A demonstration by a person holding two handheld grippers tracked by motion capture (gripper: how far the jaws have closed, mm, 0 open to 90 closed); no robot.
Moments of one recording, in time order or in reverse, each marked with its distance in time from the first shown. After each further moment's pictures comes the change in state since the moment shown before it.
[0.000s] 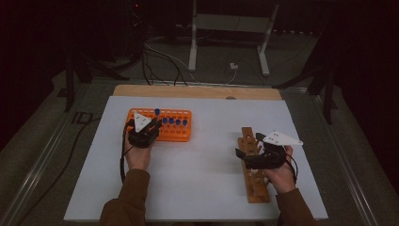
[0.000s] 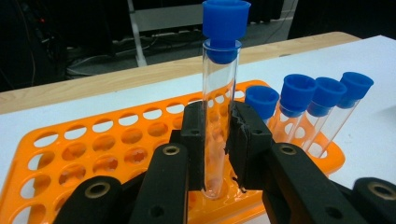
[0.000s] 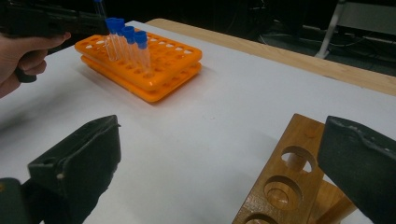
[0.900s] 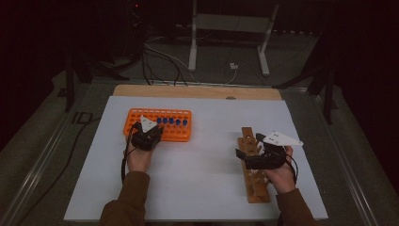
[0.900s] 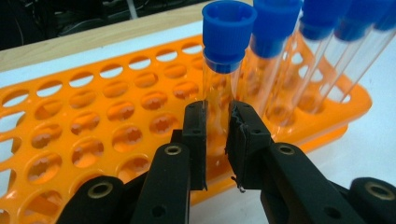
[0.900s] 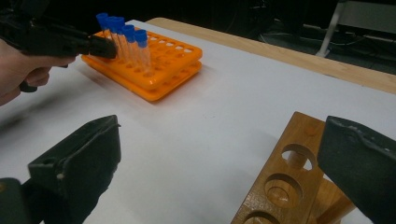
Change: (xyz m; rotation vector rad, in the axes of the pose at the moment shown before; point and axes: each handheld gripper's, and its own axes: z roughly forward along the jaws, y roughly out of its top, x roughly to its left) left arm -0.003 -0.016 0.014 0.161 -0.003 0.051; right arm 0.000 -0.001 0.000 0.003 0.001 0.001
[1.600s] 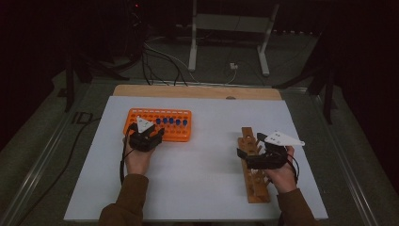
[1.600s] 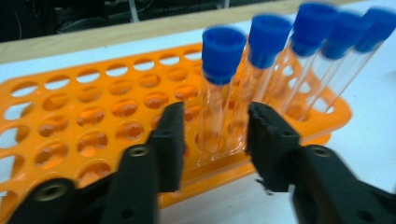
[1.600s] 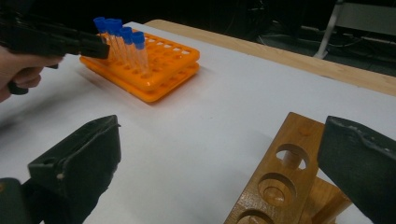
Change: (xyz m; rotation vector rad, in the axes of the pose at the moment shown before) left arm 0.002 0.004 -0.018 -0.051 -0.021 -0.084; right arm -0.003 0.000 -0.002 -0.011 -0.004 0.003
